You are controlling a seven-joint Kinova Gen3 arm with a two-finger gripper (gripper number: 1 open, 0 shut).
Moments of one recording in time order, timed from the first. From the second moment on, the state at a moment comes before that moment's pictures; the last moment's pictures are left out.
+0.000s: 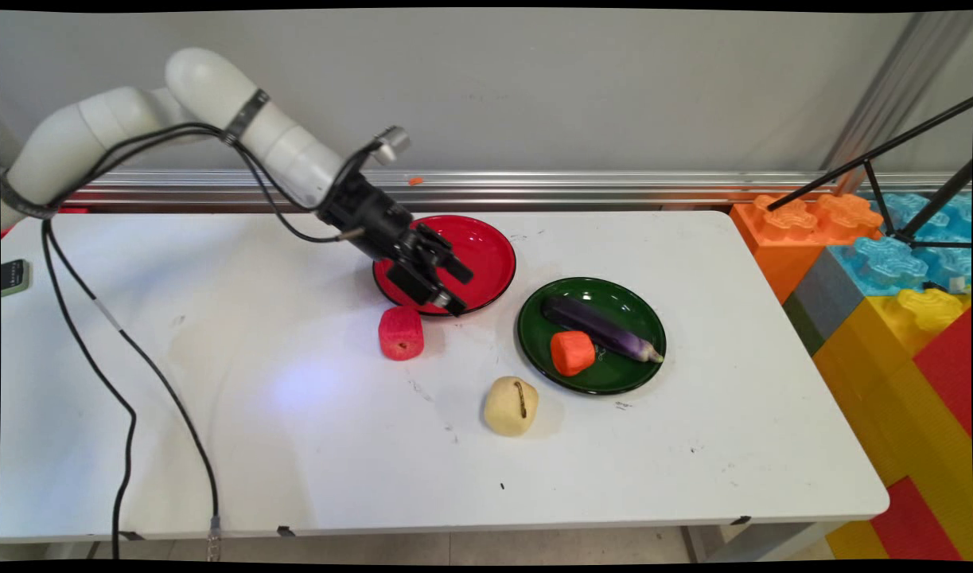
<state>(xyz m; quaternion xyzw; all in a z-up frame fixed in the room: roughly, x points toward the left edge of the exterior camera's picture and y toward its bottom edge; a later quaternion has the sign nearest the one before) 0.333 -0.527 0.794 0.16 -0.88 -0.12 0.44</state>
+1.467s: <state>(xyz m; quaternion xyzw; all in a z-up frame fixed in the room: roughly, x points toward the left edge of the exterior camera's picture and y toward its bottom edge) 0.213 -0.553 0.733 0.20 -0.88 -0.11 0.42</state>
